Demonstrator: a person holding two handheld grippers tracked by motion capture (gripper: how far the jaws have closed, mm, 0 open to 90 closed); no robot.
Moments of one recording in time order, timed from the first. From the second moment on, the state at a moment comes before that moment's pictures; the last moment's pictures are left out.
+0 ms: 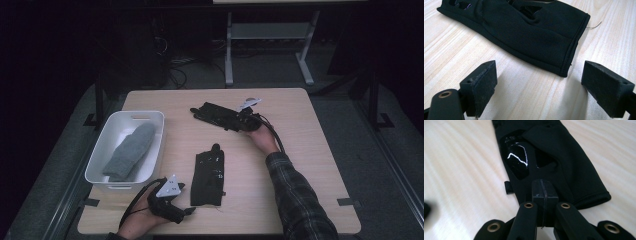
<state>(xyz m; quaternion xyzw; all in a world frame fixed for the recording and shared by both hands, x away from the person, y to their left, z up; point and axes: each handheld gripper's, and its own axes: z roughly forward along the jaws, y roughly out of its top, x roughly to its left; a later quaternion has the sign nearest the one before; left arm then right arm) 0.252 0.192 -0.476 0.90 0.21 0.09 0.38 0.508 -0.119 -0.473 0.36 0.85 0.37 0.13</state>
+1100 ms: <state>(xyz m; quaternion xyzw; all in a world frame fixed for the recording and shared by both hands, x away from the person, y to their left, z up) 0.253 0.192 -0.476 0.90 0.21 0.09 0.38 0.377 -0.190 -0.469 0.33 0.87 0.36 0.09</state>
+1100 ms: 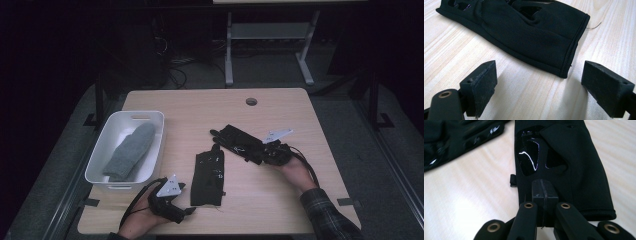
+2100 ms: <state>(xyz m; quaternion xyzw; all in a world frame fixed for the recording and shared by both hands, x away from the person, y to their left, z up) 0.253 0.192 -0.476 0.90 0.21 0.09 0.38 0.360 -0.220 -0.460 0.34 0.87 0.34 0.12</state>
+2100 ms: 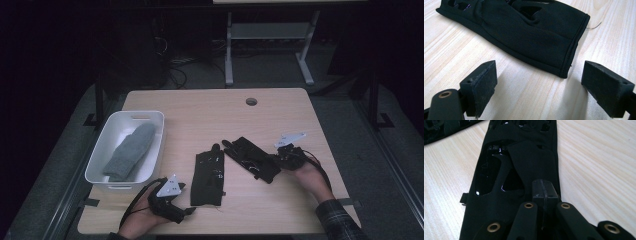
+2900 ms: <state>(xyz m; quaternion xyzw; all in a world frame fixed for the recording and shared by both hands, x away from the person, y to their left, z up) 0.255 0.190 -0.476 0.89 0.22 0.09 0.38 0.285 -0.212 -0.459 0.29 0.89 0.35 0.07</state>
